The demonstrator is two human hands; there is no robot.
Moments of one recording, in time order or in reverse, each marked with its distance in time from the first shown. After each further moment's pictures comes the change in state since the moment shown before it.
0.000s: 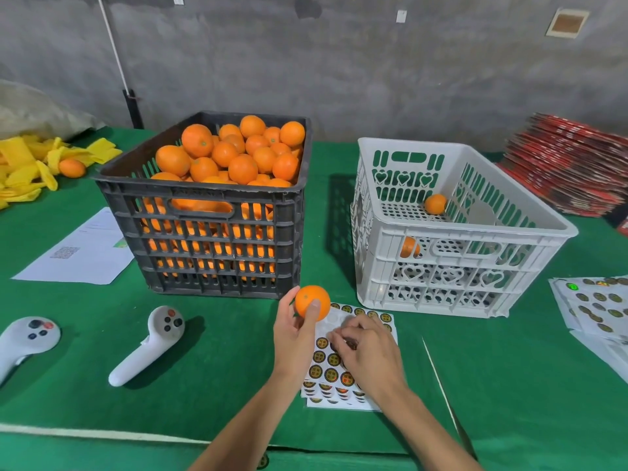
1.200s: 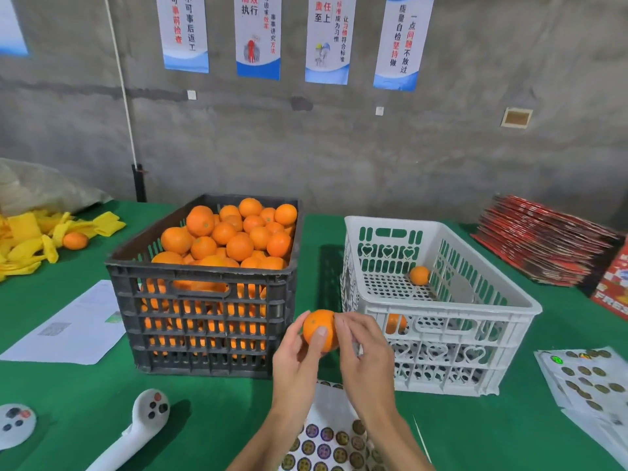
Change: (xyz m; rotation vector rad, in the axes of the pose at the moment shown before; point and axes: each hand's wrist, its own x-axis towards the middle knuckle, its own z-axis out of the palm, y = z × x) left_hand 0.012 0.094 0.031 -0.175 -0.140 0.155; right_hand 0.064 -0.068 -0.076 0.456 0.473 -0.106
